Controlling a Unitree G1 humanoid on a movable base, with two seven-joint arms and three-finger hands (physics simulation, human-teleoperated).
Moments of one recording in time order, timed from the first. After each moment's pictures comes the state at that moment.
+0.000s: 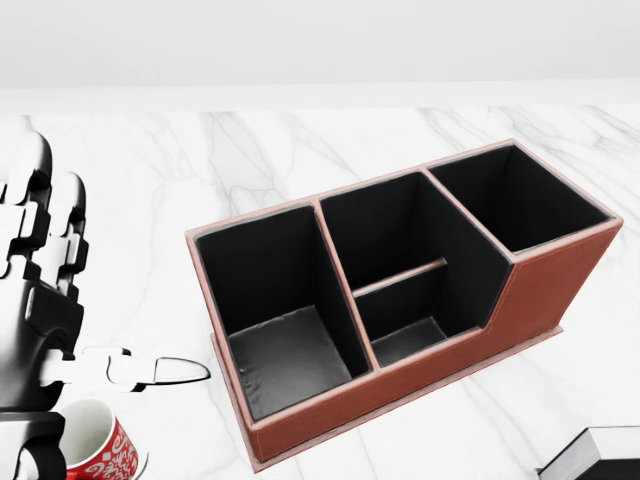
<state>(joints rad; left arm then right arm) -0.01 0.05 0.11 -0.52 0.00 0.09 -0.09 0.09 -0.32 -0.61 -0.22 -0.72 0.09 0.62</state>
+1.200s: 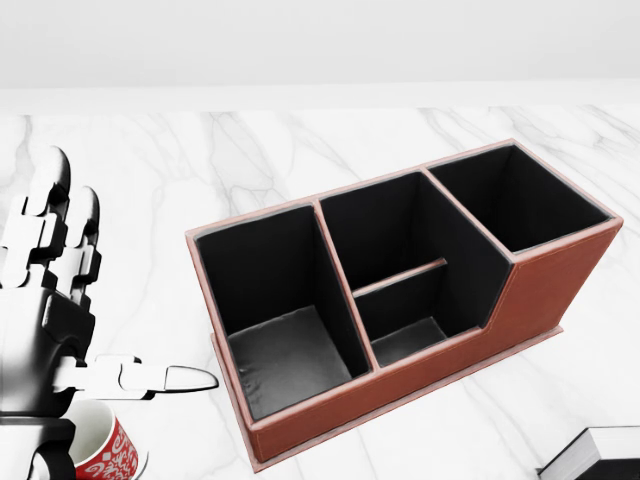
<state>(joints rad) 0.01 0.04 0.09 -0.50 0.01 0.09 -0.10 0.05 -0.39 -0.54 -0.02 -0.76 0.06 0.55</state>
